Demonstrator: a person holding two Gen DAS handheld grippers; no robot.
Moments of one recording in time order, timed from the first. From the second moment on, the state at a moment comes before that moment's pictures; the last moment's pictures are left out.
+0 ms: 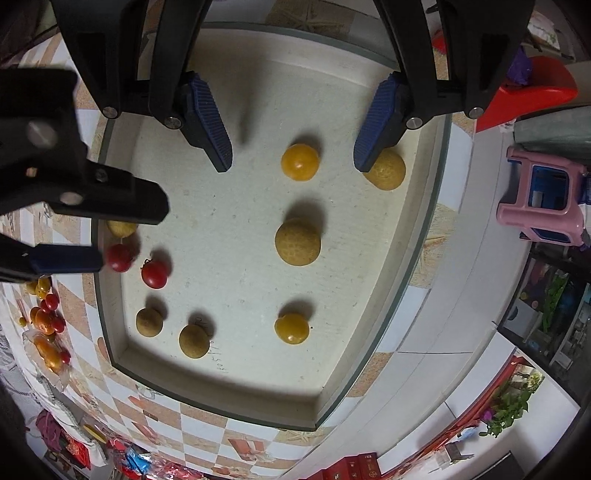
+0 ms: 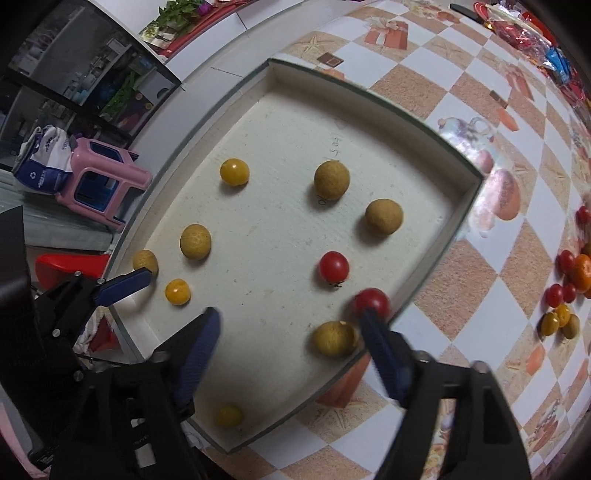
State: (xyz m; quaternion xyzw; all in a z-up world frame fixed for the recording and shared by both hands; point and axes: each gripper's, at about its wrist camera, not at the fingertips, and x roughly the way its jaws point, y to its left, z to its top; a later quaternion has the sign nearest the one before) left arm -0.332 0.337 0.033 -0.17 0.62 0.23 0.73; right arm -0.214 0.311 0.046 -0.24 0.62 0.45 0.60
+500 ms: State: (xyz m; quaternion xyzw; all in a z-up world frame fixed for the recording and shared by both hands) left arm -0.326 0.328 0.054 -0.17 0.64 0.25 0.71; right arm -0.182 0.269 0.083 -0.21 0.64 0.39 0.62
